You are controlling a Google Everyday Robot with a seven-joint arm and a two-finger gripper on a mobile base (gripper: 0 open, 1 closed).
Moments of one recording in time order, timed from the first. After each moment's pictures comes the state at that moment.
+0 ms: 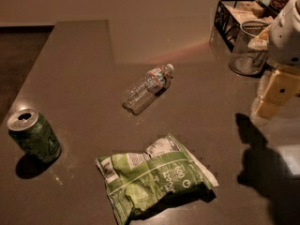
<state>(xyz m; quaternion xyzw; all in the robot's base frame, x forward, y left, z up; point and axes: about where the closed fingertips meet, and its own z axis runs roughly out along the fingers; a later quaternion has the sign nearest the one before) 0.438 -0.217 0.976 -0.60 0.78 -0.03 0.16</state>
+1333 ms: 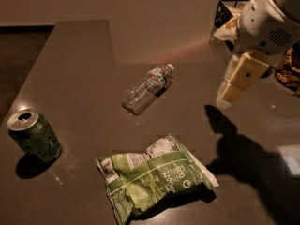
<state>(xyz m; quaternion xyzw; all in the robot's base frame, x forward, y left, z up) 0.466 -0.155 0.987 -0.63 0.74 0.05 0.23</state>
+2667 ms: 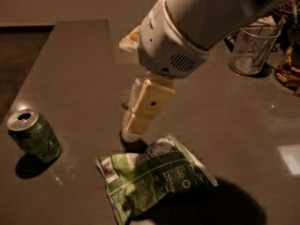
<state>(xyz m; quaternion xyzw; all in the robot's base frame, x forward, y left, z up) 0.400 0.028 0.999 -0.71 0.62 0.14 0.29</state>
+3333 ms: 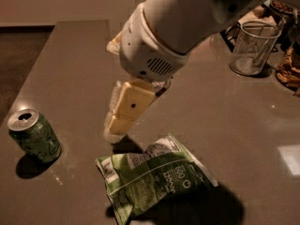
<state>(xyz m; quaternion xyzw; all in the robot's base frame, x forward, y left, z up) 0.403 0.053 0.992 -0.71 0.62 0.15 0.30</state>
